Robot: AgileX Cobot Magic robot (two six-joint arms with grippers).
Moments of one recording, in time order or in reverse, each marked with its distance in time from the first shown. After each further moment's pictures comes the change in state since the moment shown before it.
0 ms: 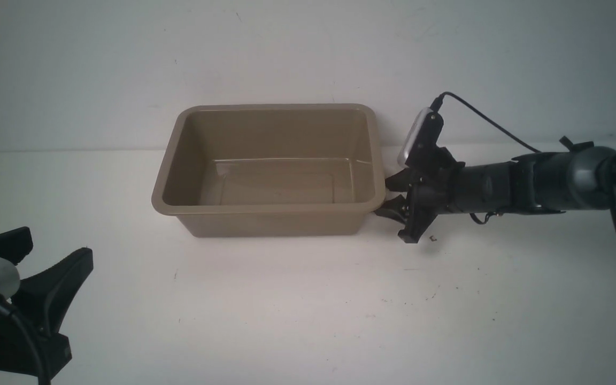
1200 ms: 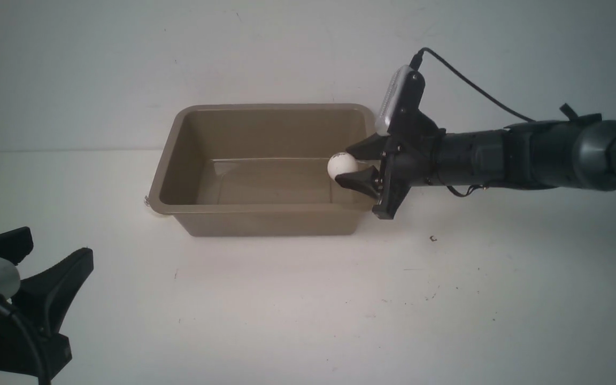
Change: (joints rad) right arm 0.079 -0.121 -0.012 -0.014 0.106 0.069; left arm 0.000 0.000 0.000 0.000 0.001 0.000
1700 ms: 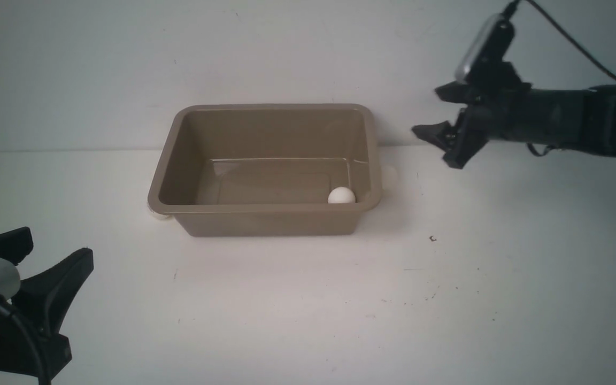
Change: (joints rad) right arm -0.203 -0.072 -0.001 0.007 -0.125 -0.018; left arm 0.000 0.000 0.000 0.000 0.000 0.001
